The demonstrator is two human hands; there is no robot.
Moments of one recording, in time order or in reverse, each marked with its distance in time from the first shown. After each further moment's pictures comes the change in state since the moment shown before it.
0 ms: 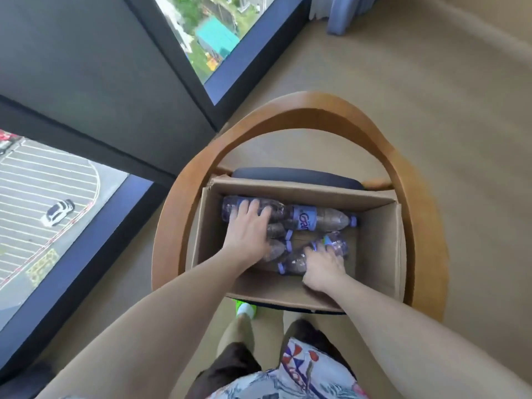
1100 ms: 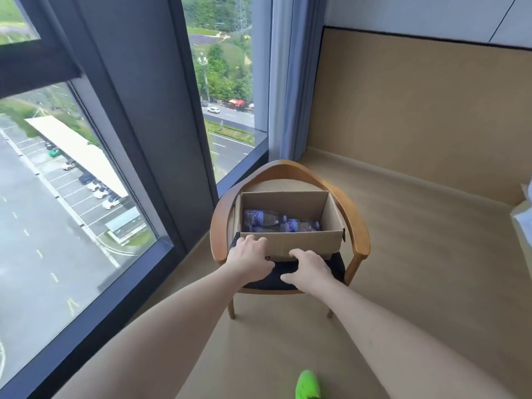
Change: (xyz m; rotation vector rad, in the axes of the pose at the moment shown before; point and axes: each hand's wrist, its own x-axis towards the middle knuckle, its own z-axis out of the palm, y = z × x) left_hand -0.424 -0.009 -0.010 -0.179 0.260 0.115; right_hand -0.407 -0.141 0.150 0.440 0.620 -0.005
